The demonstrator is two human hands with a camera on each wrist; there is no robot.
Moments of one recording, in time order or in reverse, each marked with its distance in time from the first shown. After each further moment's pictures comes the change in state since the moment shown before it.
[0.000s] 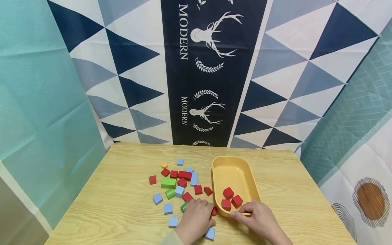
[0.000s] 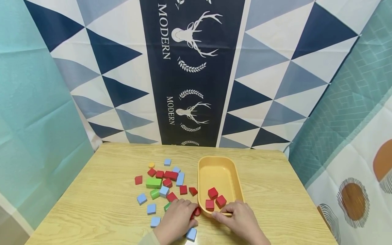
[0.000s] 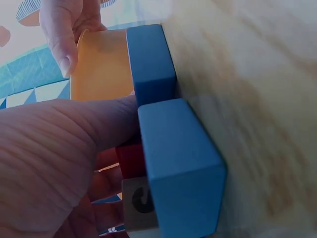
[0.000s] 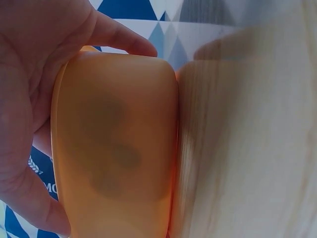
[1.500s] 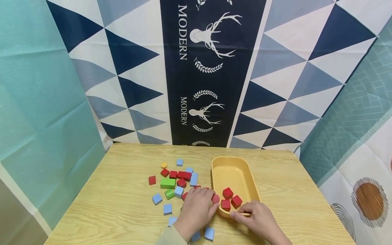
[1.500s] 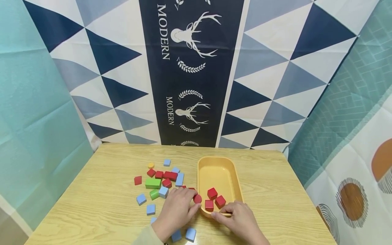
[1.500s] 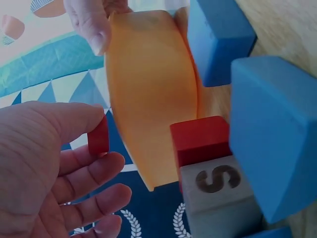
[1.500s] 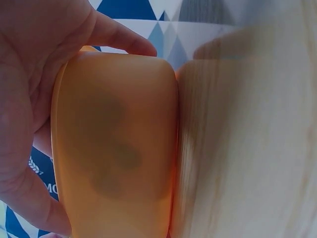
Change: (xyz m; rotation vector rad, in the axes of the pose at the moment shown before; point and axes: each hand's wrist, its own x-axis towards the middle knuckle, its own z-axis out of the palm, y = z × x) left_hand 0.006 0.001 -0.027 -0.030 0.307 -0.025; right_hand -0.001 0.003 0.001 0.012 0.042 -0.070
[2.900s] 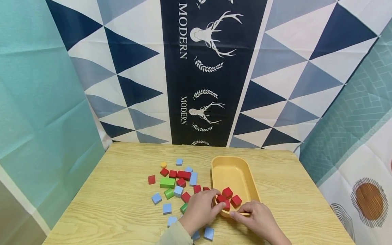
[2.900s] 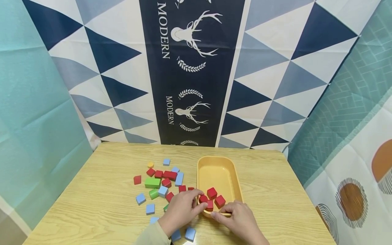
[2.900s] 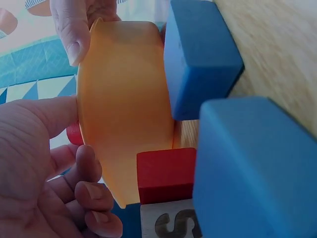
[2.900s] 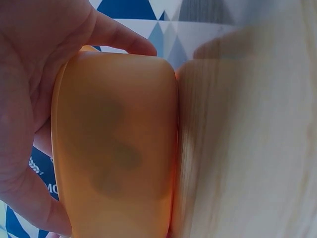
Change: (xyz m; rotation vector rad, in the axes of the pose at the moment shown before) left_hand 0.014 0.001 0.017 -0.475 -0.211 -0.169; right_hand 0.000 -0.003 -0.001 -0.007 -0.010 0.026
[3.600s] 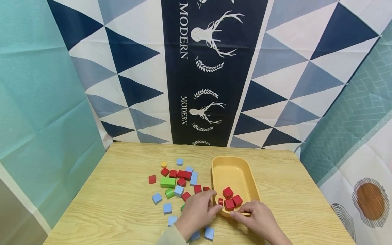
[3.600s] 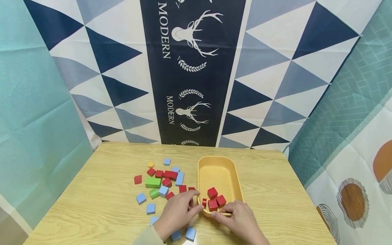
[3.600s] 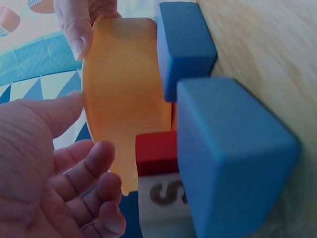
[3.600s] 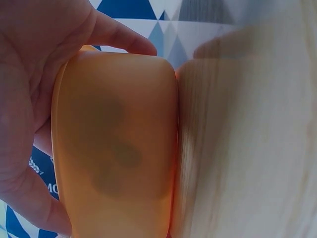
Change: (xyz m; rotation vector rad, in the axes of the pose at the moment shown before) left_hand -0.012 -0.009 -0.004 0.044 0.032 0.033; right_hand 0.000 0.000 0.002 -0.006 -0.001 0.005
